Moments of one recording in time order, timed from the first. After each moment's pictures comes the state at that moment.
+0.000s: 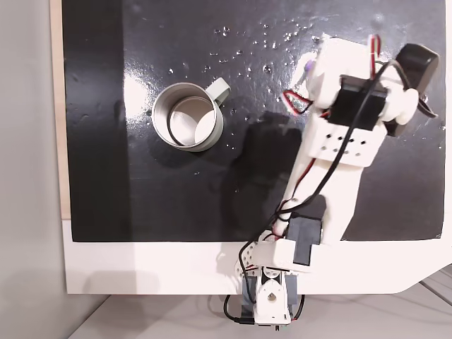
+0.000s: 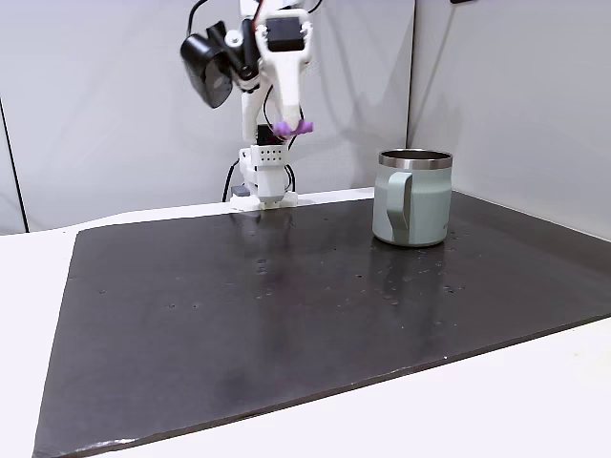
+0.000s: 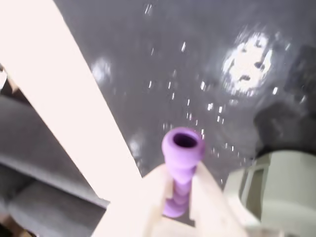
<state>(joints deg) 6.4 72.0 34.3 101.0 3.9</state>
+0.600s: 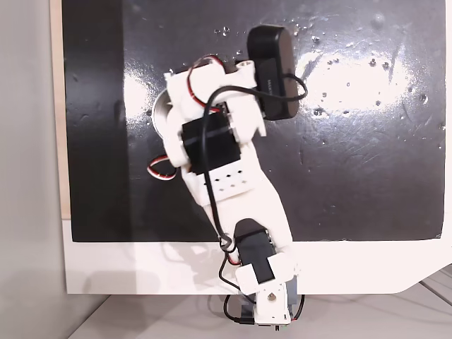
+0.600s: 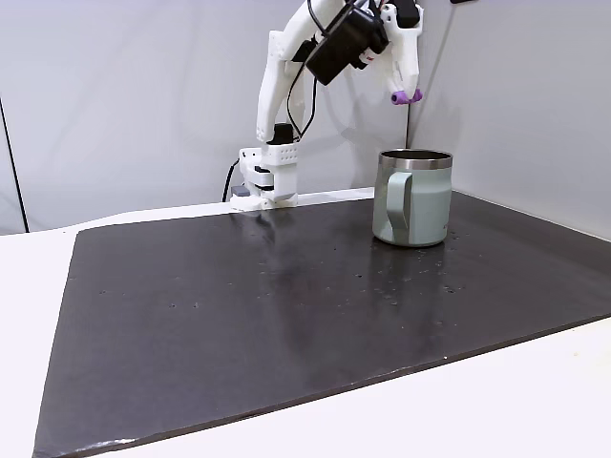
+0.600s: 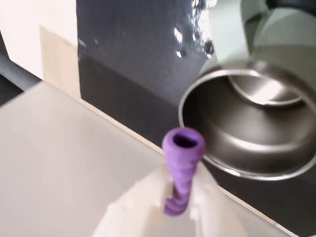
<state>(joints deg) -23.2 77.3 34.6 103.5 4.4</state>
